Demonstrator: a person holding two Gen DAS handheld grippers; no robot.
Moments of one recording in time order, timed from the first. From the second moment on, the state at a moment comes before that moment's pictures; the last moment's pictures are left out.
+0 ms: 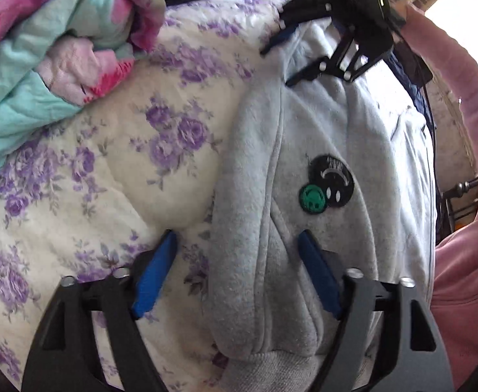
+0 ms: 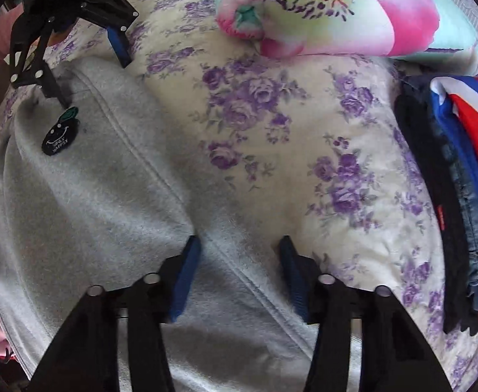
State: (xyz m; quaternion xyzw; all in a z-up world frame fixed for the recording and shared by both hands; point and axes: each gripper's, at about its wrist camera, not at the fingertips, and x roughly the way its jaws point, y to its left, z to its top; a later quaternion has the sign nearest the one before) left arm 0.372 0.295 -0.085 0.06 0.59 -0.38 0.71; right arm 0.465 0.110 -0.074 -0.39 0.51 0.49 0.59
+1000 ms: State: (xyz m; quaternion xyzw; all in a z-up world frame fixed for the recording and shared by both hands) left arm 0.108 0.226 0.026 0.16 0.41 -0.45 0.78; right arm 0.119 0.005 0.046 -0.42 0.36 0.49 0.67
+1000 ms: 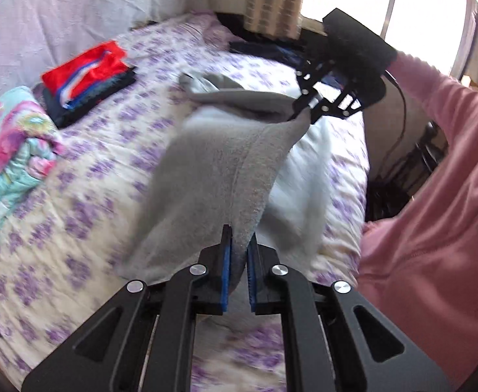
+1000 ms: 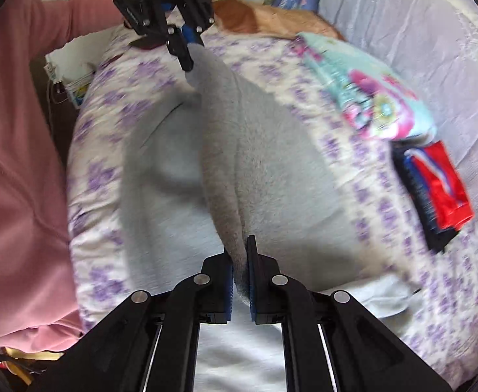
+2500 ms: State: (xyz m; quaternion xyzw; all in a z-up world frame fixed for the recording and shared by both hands) left arm 0.097 0.123 -0.069 -0.02 0.41 -0.40 0.82; right arm 0.330 -0.106 -0.035 0.03 0.60 -0.03 0.80
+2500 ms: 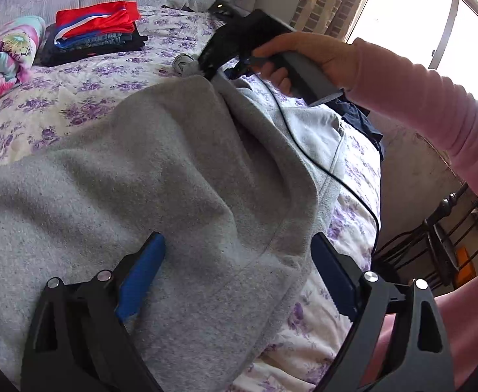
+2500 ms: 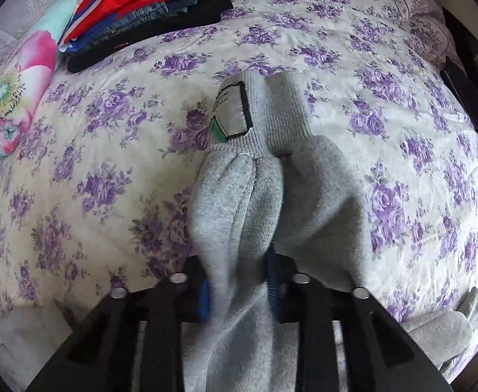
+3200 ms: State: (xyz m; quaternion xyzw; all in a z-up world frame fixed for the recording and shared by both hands) left arm 0.092 0.117 -0.068 0.01 0.40 -0.38 0.83; right arm 0.060 -0.397 -0.095 0.53 0.32 0.10 0.78
